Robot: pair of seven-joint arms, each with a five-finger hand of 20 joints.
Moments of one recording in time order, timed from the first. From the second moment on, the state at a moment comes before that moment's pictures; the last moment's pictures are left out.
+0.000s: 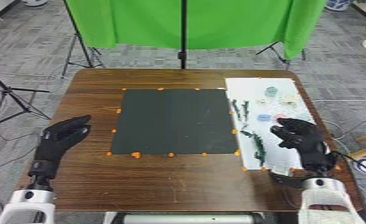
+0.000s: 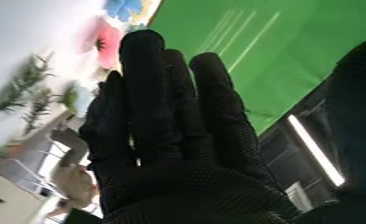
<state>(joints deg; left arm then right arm) 127.7 -72.9 -104.7 -122.0 87.1 3.3 10.9 -122.8 -61.7 88.6 -123.6 -109.1 25.0 14.0</state>
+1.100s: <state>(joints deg) 127.8 -71.7 -105.0 -123.3 88.3 -1.6 6.8 -102.5 -43.4 68.3 -122.0 -139.9 2.1 42.4</state>
